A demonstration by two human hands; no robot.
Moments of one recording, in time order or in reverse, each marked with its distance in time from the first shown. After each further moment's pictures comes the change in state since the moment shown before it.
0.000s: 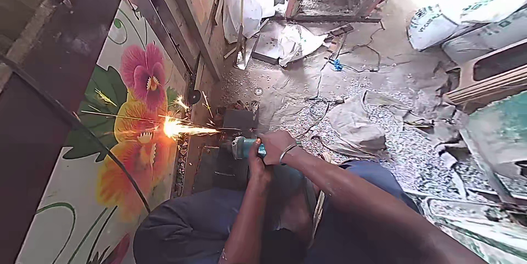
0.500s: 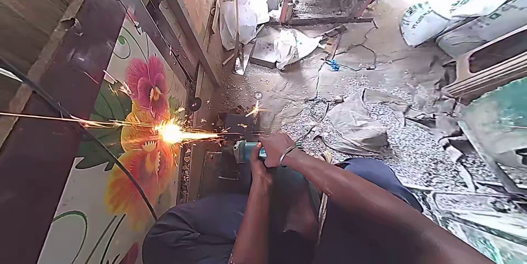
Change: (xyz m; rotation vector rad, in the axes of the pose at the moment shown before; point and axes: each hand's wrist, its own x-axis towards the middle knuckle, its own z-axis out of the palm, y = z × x) left_hand 0.004 0.000 -0.009 0.035 -0.037 0.010; right_hand -0.001 -0.004 0.002 0.025 0.009 0.023
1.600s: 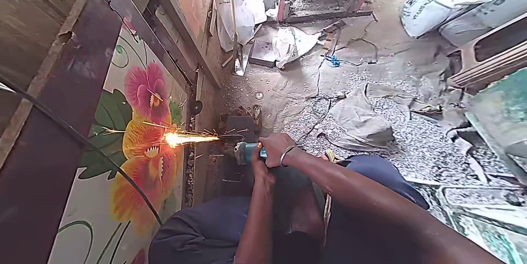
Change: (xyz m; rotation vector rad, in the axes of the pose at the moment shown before) left_hand -0.001 0.005 0.006 0.023 0.044 -0.008; right_hand 0.005 0.000 0.001 0.027 0.010 -0.016
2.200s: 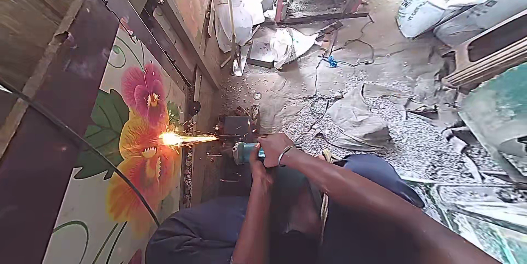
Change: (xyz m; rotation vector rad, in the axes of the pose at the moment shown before) left_hand 0.000 -0.003 -0.003 -0.050 -0.067 -0.023; right_hand -0.003 0.001 0.002 0.003 -0.006 0.007
